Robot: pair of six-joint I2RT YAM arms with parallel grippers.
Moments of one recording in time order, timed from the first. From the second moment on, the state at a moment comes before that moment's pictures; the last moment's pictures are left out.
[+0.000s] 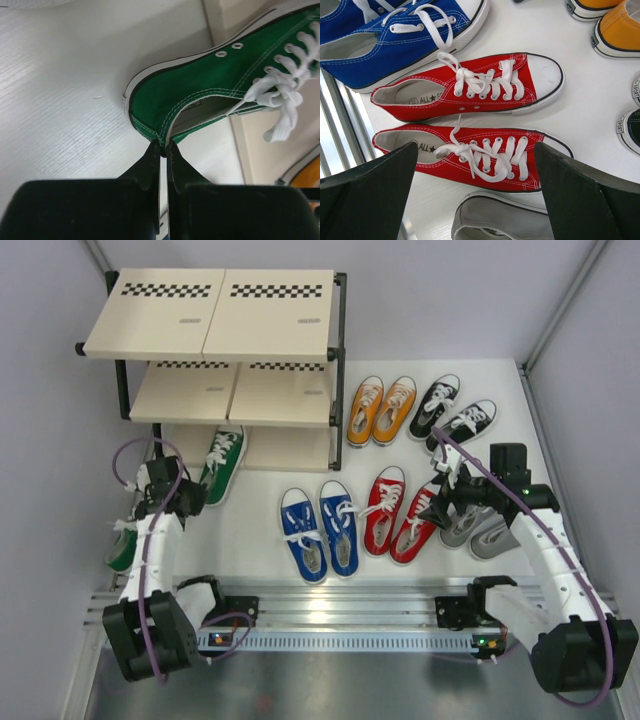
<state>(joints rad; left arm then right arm) 0.25 1.02 0.63 -0.50 -0.03 -0.96 0.06 0.93 0.76 -0.73 -0.83 -0.77</state>
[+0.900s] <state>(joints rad) 0.25 1.13 0.56 -0.06 0.04 -1.28 0.06 0.93 0.76 -0.73 -0.83 -0.78</state>
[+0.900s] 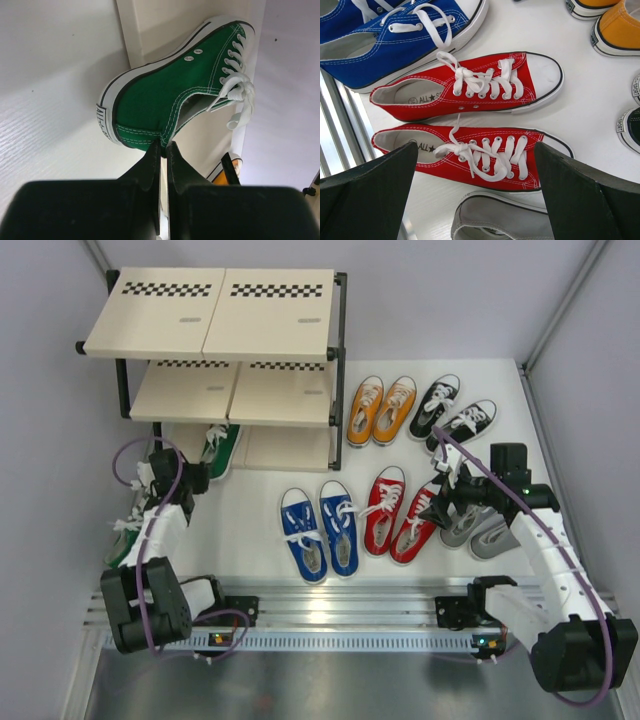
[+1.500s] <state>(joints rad) 0.25 1.24 0.56 0.12 0.09 -1.28 0.06 0.94 0.76 -0.73 -0.83 -0.77</state>
